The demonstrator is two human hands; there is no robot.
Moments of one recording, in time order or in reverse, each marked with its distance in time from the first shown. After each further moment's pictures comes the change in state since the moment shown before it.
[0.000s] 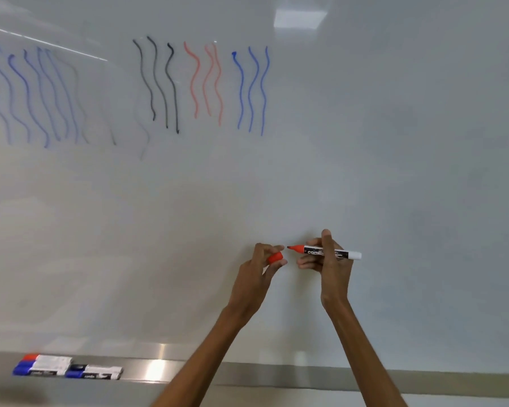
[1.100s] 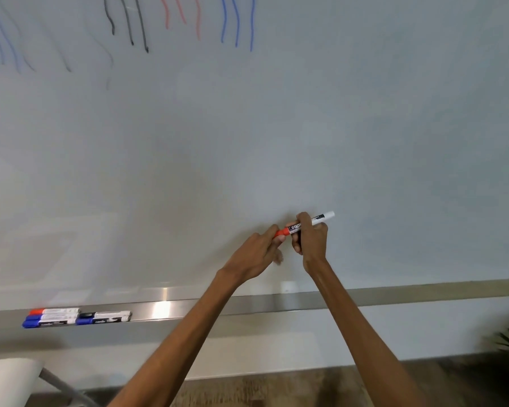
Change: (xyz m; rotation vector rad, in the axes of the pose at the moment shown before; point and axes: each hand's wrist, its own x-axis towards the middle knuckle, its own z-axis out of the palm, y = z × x) left_hand -0.041 -0.044 0.002 0.240 -0.562 -0.009; right_hand -0.036 0.071 -0.015 -0.219 0.109 0.322
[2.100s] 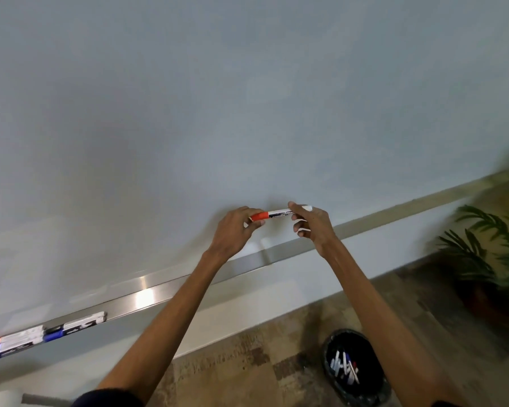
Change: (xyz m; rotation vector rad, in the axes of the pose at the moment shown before) left_hand 0.009 -0.028 0.053 0.059 0.008 0.030; right_hand -0.021 0.042 -0.108 -0.054 0.040 0.230
